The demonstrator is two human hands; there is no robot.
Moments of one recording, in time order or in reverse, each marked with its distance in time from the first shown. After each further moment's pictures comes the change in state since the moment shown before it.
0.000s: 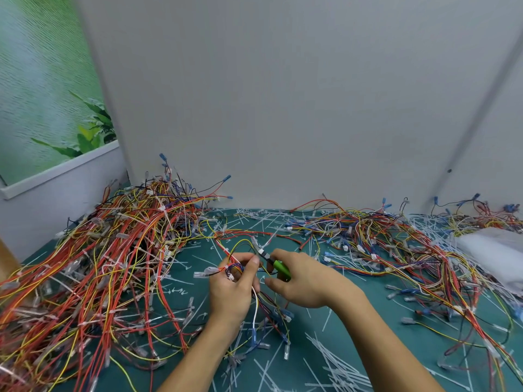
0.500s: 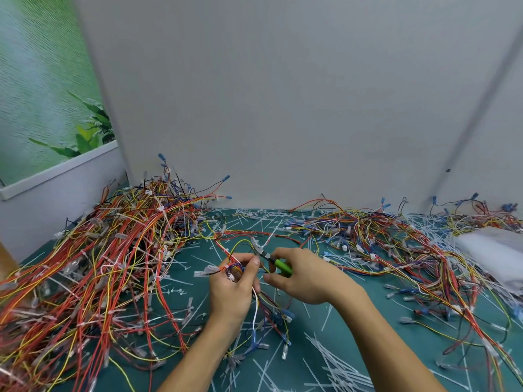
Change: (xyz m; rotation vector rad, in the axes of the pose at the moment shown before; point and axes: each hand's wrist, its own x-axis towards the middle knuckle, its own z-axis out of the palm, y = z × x) left_hand -0.001 -0.001 0.000 0.005 -0.033 0.012; right_hand 0.001 0.003 -0.004 0.010 0.043 0.043
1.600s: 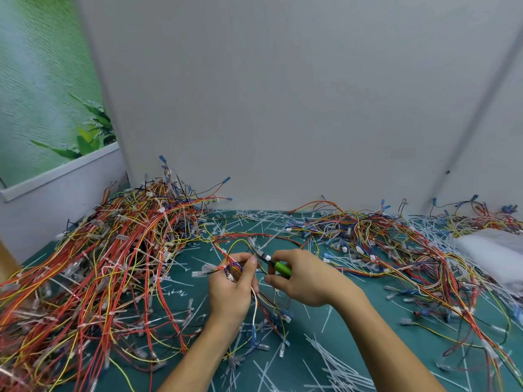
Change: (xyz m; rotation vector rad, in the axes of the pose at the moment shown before) left_hand 0.004 -0.005 -0.001 0.001 0.018 -0.009; right_hand 0.000 0.002 0.000 -0.008 0.034 -0.035
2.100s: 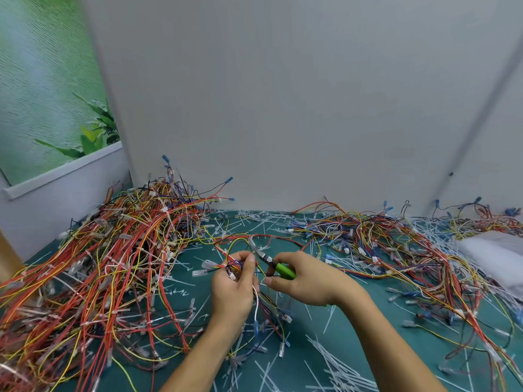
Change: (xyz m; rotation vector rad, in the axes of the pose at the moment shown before) left_hand 0.000 0.003 0.003 -0.027 0.017 -0.045; right_hand -0.001 0.002 -0.001 0.077 -0.057 -0.011
